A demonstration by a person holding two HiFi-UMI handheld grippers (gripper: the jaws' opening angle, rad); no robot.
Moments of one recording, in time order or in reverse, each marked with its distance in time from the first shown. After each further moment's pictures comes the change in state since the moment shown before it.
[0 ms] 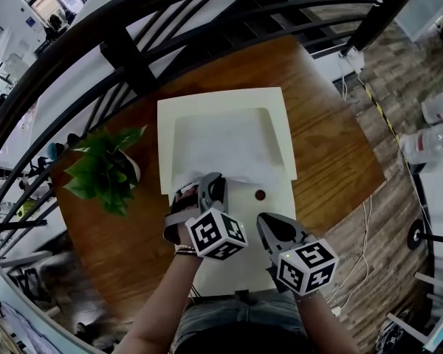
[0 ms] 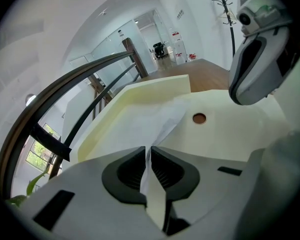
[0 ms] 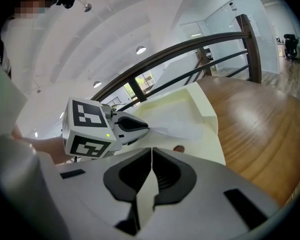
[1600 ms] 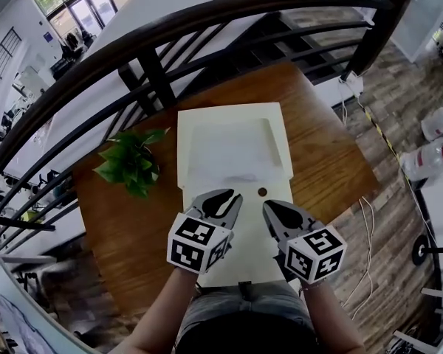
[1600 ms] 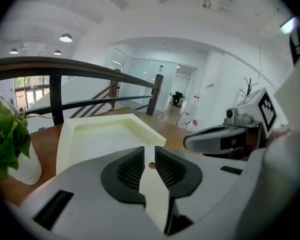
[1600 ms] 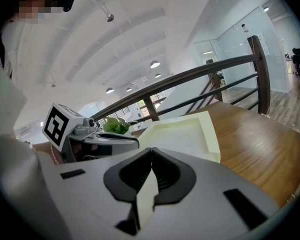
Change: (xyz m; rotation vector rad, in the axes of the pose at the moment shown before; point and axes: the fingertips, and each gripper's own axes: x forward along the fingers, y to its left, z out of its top) left arm -0.113 -0.010 0.038 -0.690 -0.374 -0.277; right arm -0.041 0.035 0.047 -0.141 -0.155 0.056
